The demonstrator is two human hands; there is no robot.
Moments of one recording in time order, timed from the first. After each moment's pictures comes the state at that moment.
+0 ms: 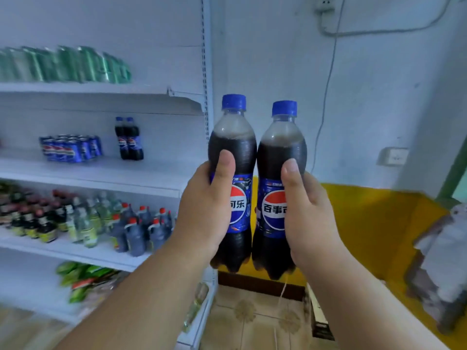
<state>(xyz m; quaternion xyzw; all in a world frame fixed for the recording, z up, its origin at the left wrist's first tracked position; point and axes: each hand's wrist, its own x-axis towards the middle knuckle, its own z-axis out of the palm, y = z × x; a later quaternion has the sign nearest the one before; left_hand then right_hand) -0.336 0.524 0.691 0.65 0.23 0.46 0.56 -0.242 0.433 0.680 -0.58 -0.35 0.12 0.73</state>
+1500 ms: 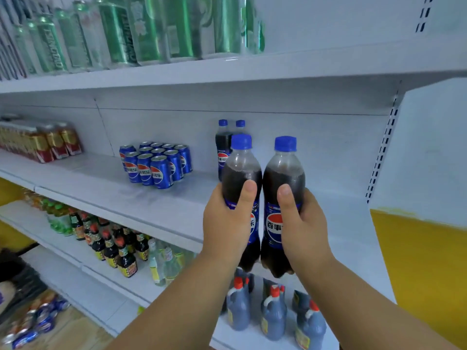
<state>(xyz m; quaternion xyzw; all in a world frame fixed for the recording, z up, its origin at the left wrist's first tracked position) -0.364 1.133 0.626 0.62 0.36 0.53 0.45 -0.267 1.077 0.608 -0.60 -0.36 0.17 0.70</state>
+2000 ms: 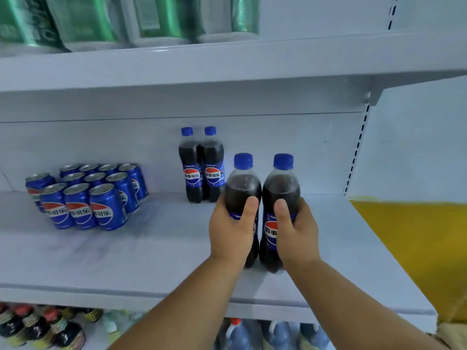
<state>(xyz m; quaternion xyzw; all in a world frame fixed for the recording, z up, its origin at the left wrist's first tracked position) -0.322 1.270 0.583 0.67 0.25 0.45 0.53 -0.251 1.184 0.571 -0.68 -0.24 0.03 0.70</state>
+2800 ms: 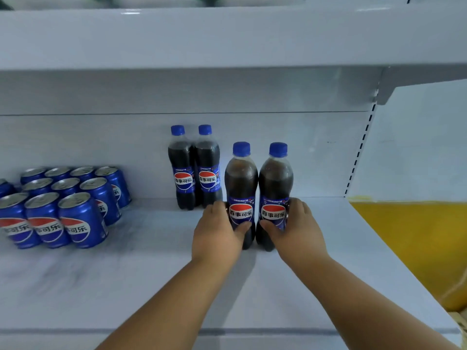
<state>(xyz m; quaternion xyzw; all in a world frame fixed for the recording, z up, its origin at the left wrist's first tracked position) -0.302 1.346 0.562 0.86 0.33 0.27 0.26 -0.208 1.219 0.564 -0.87 -0.27 -0.04 0.42</state>
